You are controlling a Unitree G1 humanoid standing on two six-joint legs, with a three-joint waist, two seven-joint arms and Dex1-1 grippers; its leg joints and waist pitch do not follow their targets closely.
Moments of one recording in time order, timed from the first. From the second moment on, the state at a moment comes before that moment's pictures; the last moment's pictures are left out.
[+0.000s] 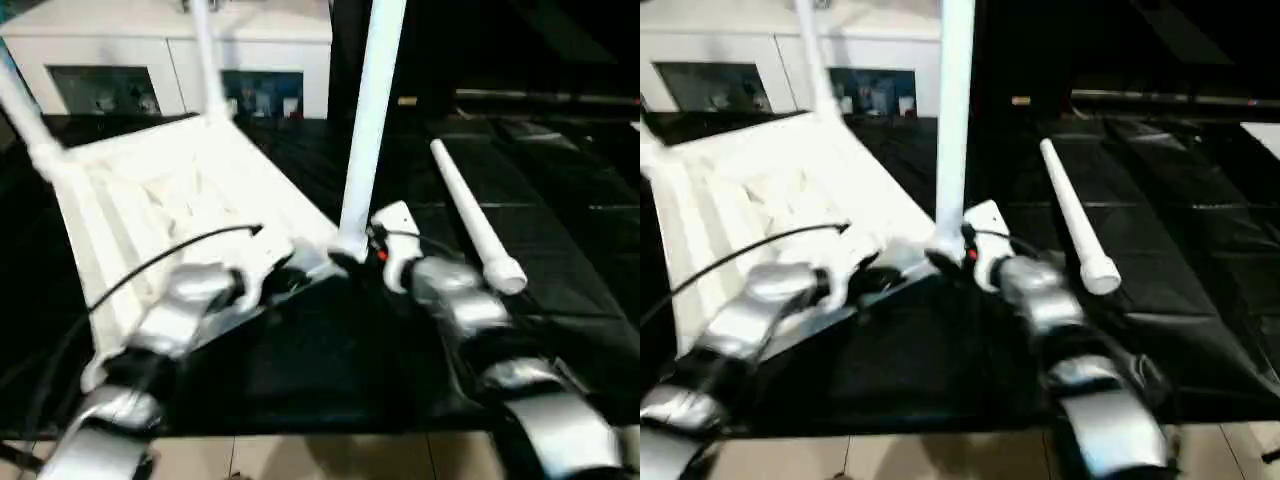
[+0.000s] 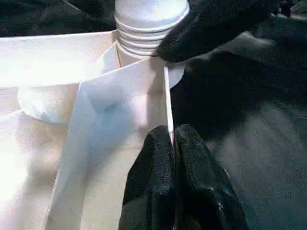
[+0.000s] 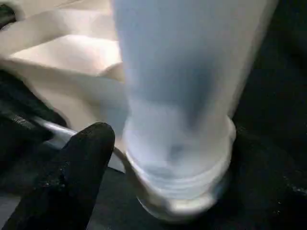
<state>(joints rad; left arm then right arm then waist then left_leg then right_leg) -0.52 0.36 -0.20 0.51 -0.01 0.14 -1.00 -0.71 -0.17 0.09 0.88 0.07 0.07 0.84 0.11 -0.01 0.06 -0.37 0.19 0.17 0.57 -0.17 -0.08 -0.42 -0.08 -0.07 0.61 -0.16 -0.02</state>
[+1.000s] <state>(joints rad) -0.63 0.18 -0.19 0.63 0.03 0.26 -0.73 -0.76 -0.01 -0.04 0.94 0.08 0.15 0.27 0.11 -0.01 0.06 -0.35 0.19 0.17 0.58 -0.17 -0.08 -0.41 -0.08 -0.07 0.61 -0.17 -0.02</state>
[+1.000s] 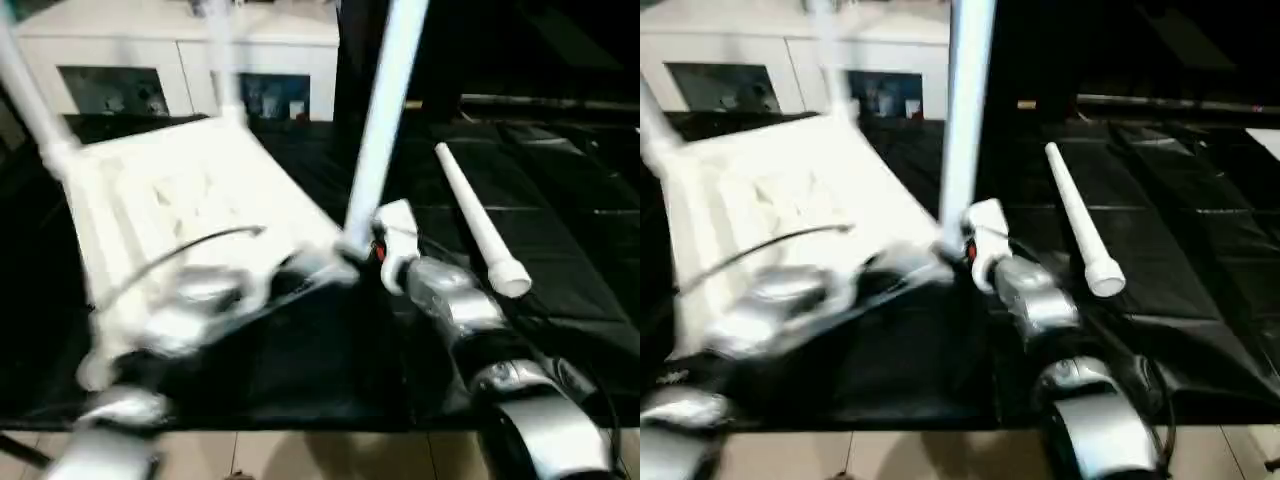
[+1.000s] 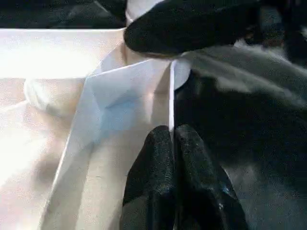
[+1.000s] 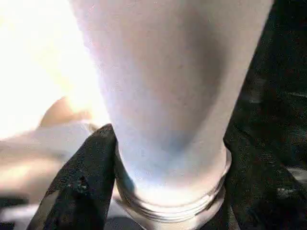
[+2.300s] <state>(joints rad) -0.58 0.50 0.09 0.38 0.09 0.24 -0.47 -0.43 -0.15 0.06 0.39 0.15 0.27 0.60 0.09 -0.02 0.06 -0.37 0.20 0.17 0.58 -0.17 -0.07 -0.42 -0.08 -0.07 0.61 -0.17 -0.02</state>
